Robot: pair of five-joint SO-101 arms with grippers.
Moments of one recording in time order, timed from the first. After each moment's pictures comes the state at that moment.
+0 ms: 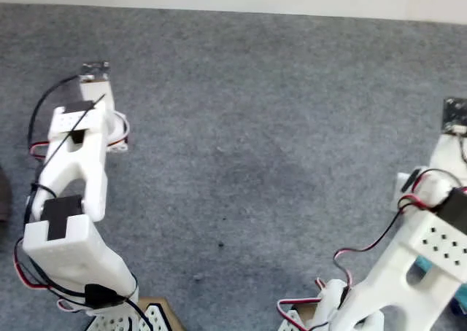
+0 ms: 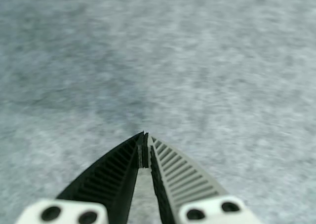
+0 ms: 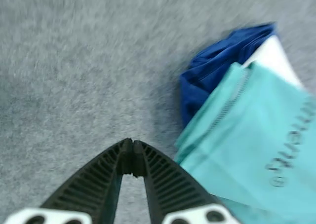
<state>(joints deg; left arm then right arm) -18.5 14.8 13.9 55.2 -0.2 29.5 -43.4 27.2 82.7 21.8</state>
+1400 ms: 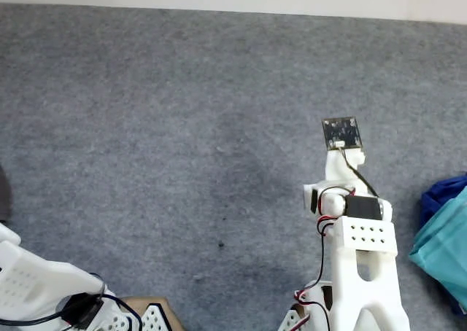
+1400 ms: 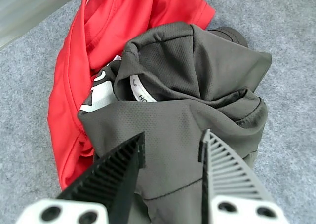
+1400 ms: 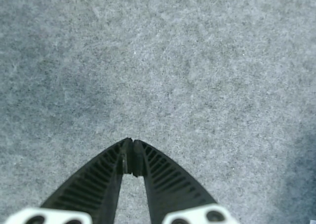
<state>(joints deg) -66.2 14.5 -14.1 59.4 -6.8 -0.8 -46.0 60.8 54.3 11.1</state>
